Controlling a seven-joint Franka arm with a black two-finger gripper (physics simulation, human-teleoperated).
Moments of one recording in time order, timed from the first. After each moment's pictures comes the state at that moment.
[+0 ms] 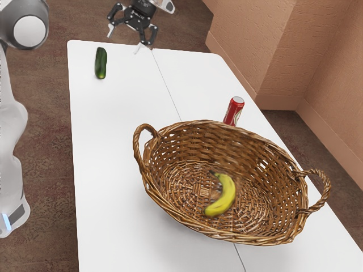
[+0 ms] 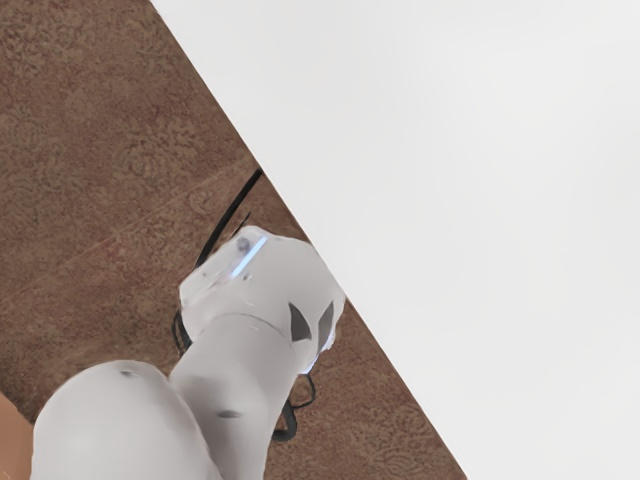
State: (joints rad) arm -0.27 -0.06 0.74 -1.43 -0.02 0.88 -0.71
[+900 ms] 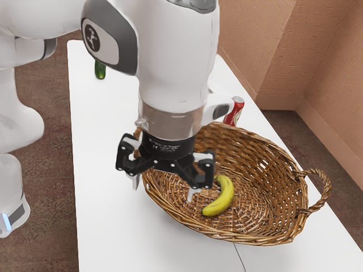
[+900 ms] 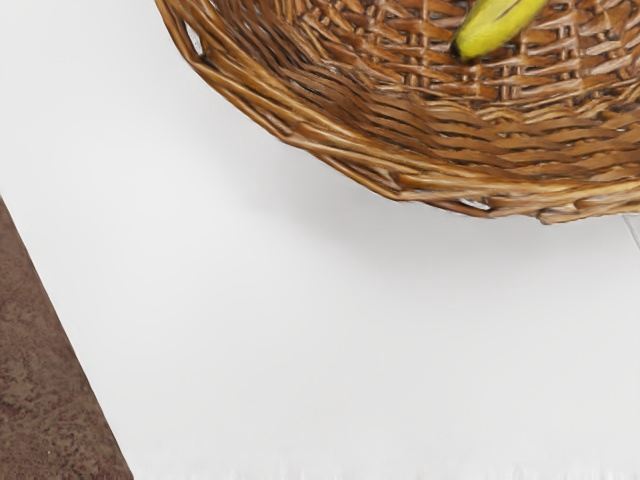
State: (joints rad) arm -1.04 0.04 0.05 -1.28 0.13 1.37 -2.15
